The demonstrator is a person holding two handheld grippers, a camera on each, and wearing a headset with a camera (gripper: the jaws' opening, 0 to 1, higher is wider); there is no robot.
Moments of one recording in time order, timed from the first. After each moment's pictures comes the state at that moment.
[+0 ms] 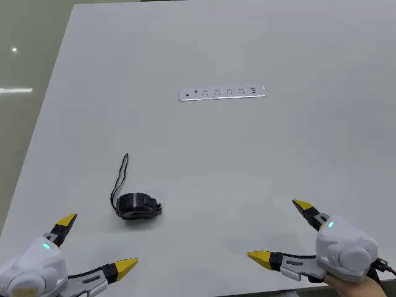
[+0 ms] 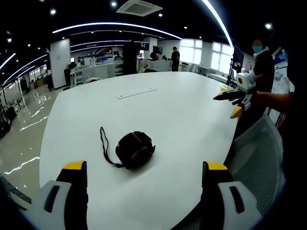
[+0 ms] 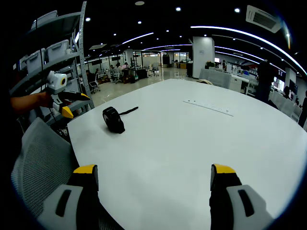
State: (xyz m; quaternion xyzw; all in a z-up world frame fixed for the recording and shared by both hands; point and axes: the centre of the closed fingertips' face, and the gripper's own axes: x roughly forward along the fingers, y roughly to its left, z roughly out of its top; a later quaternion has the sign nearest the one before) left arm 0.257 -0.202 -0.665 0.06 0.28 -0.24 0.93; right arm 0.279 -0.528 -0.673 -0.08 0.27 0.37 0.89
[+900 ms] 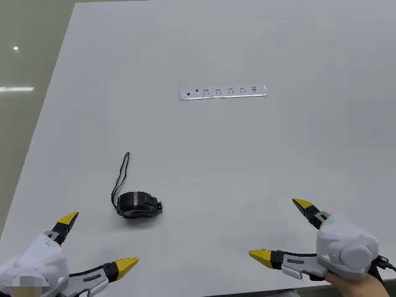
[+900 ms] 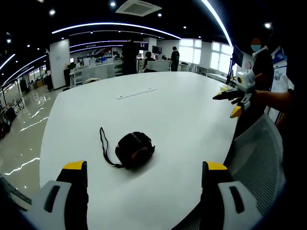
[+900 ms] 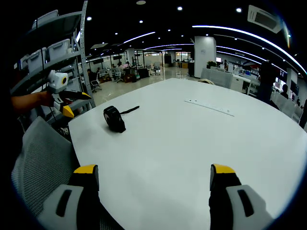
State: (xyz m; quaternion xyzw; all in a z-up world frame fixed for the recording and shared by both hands) left arm 0.257 -0.203 -0.665 0.06 0.28 -0.24 0.93; right arm 0.279 -0.529 -0.674 -0.09 0.27 0.38 0.88
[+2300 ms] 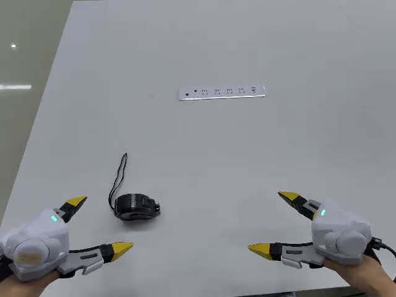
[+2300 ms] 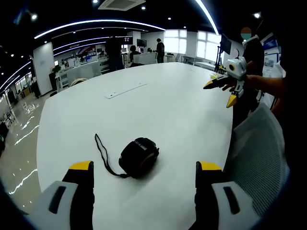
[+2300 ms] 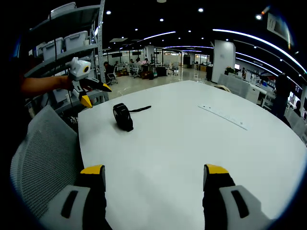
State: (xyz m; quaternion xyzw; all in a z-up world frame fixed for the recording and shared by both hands) left arm 0.292 -0.211 -0.667 0.11 0.30 -0.30 0.90; right arm 0.297 -0.514 -0.670 -0.13 0.25 0.45 0.84
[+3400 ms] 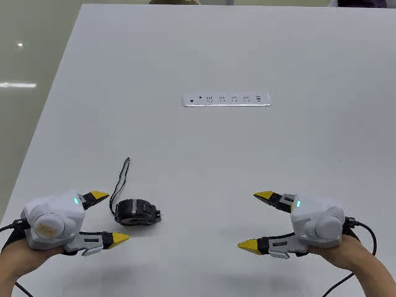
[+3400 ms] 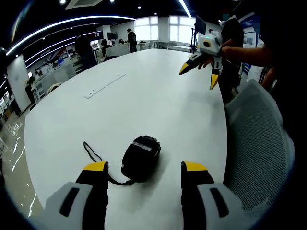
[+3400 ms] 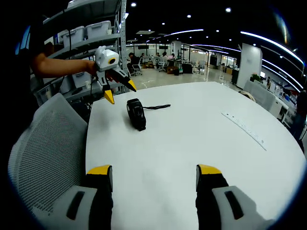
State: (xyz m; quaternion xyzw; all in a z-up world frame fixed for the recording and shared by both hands) left arm 0.316 -0.220 -0.686 0.19 0.32 -0.40 0.84; right arm 0.317 -0.473 -0.681 -0.18 0.25 0.55 0.77
